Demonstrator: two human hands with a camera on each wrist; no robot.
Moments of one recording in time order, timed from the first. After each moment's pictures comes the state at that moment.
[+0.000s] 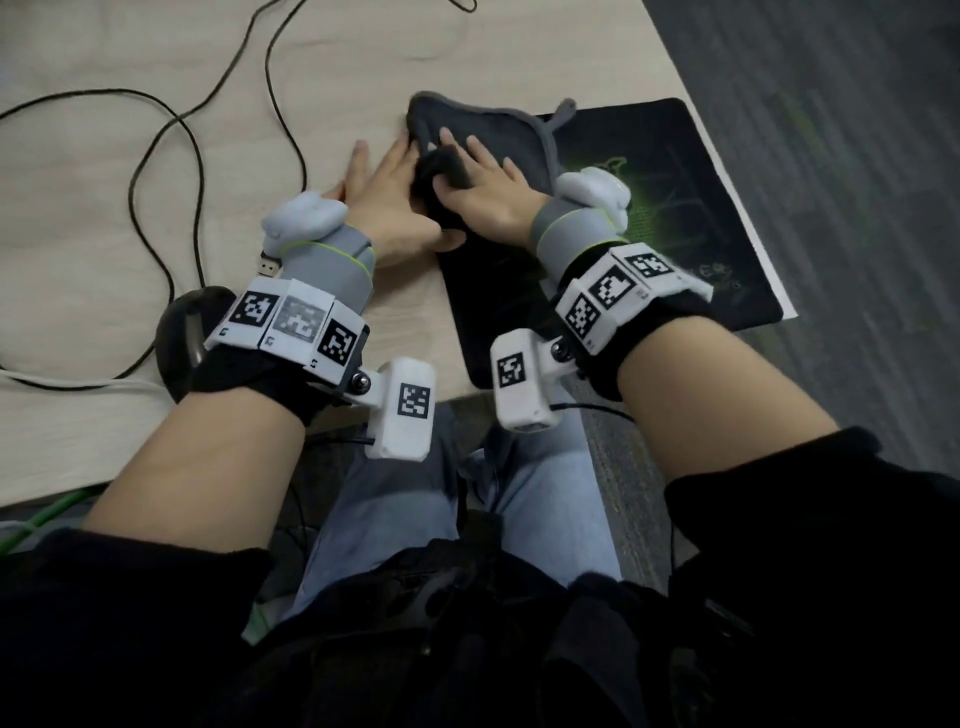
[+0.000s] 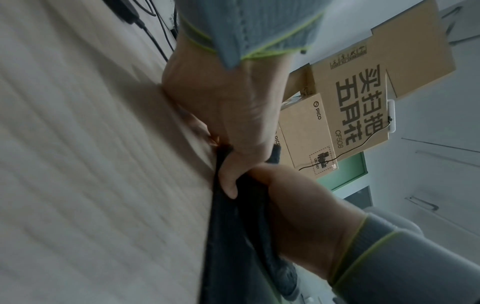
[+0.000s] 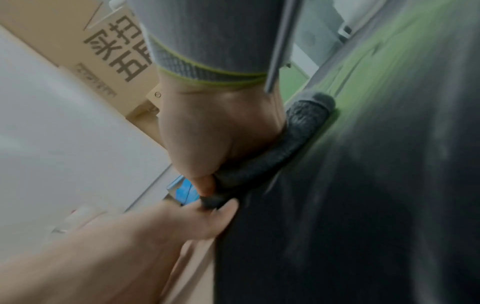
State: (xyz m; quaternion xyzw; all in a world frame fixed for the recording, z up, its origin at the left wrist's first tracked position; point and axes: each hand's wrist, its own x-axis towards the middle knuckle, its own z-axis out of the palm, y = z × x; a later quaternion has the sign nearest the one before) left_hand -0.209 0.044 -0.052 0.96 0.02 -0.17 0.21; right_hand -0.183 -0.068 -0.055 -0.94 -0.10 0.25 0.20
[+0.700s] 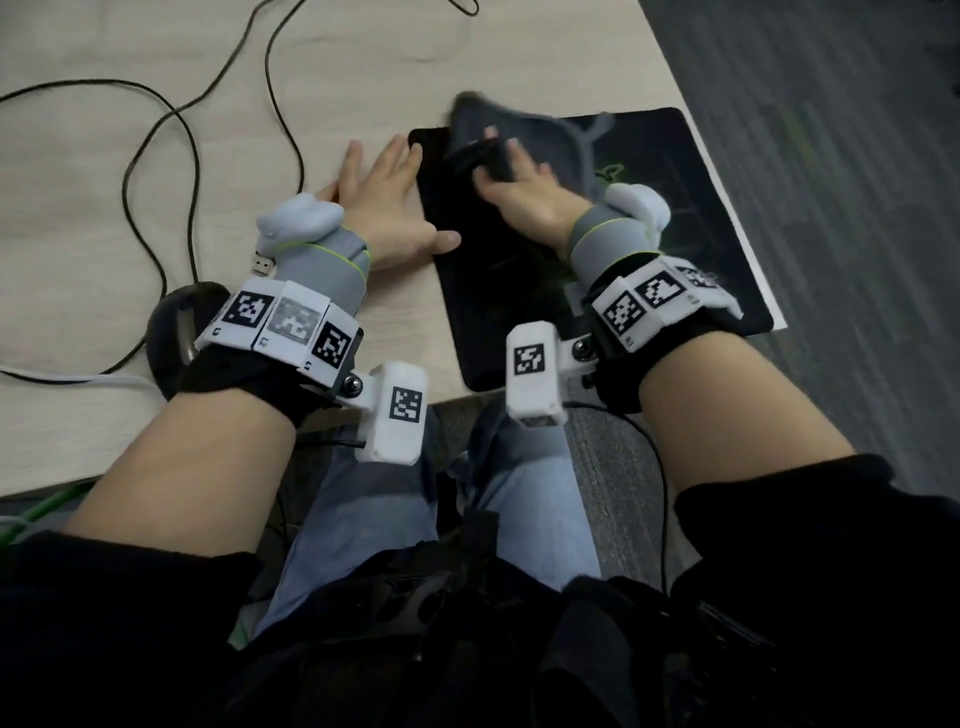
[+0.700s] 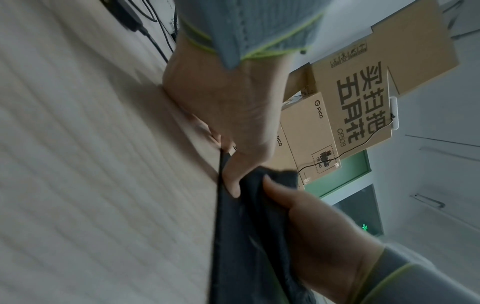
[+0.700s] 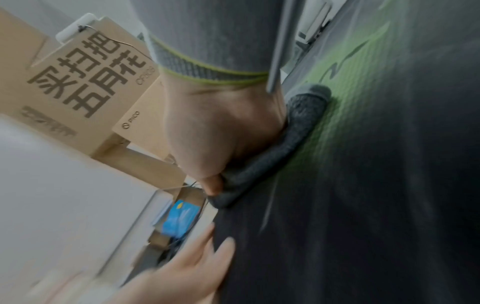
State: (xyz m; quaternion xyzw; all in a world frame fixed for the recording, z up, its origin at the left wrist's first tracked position) left_hand -0.207 0.046 -0.057 0.97 0.02 -0.18 0.18; right_hand -0.185 -0.103 -0.044 -0.93 -0.02 0.25 0.27
